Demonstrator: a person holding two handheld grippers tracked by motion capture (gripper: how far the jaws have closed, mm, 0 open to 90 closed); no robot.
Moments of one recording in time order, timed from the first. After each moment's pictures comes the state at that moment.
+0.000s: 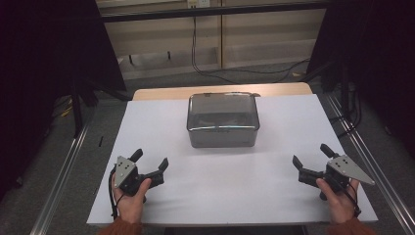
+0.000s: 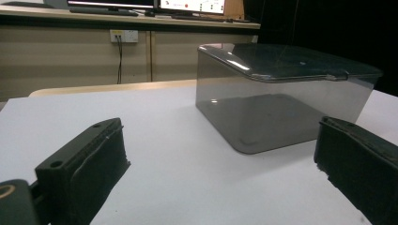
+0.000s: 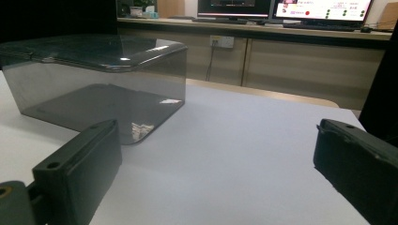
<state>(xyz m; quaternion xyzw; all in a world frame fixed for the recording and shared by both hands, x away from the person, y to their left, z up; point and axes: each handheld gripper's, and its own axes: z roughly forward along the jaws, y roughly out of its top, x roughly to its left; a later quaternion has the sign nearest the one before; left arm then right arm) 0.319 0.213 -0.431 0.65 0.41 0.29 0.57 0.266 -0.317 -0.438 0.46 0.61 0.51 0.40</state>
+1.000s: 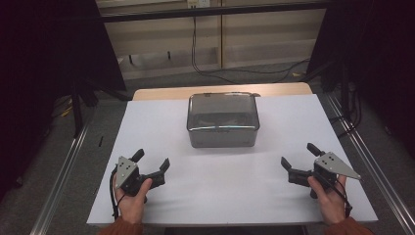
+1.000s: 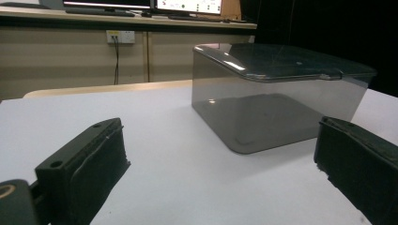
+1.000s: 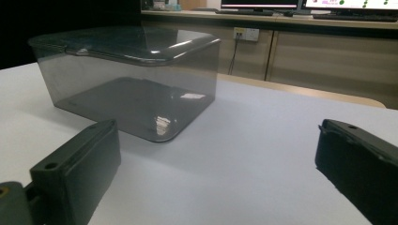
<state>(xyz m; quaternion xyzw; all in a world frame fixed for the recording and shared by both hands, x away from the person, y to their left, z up) 0.318 0.210 -0.432 0.65 0.40 0.29 0.57 0.278 -0.295 -0.441 0.44 0.63 0.52 0.37</state>
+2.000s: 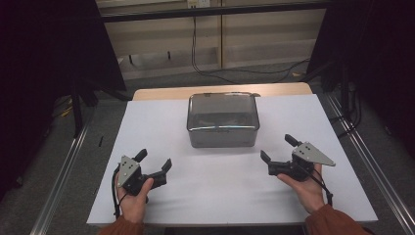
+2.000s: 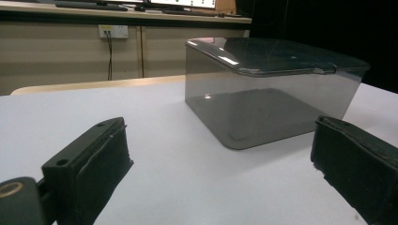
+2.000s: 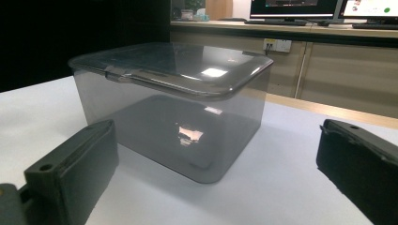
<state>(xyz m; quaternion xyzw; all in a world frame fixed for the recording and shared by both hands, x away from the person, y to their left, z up) 0.319 0.207 -0.432 0.66 0.40 0.28 0.57 0.311 -0.250 -0.434 0.40 0.65 0.55 0.34</state>
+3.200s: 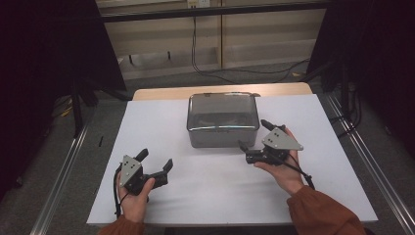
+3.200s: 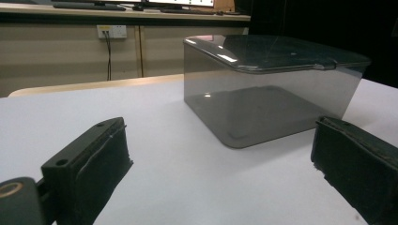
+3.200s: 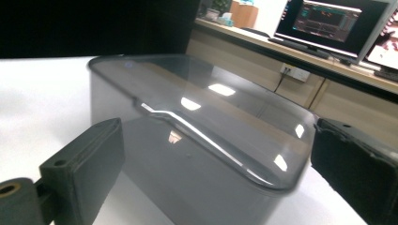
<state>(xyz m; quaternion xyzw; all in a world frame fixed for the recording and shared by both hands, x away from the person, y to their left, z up) 0.321 0.204 -0.434 0.67 0.39 0.28 0.57 0.347 -0.193 -0.408 0.31 0.71 0.51 0.38</state>
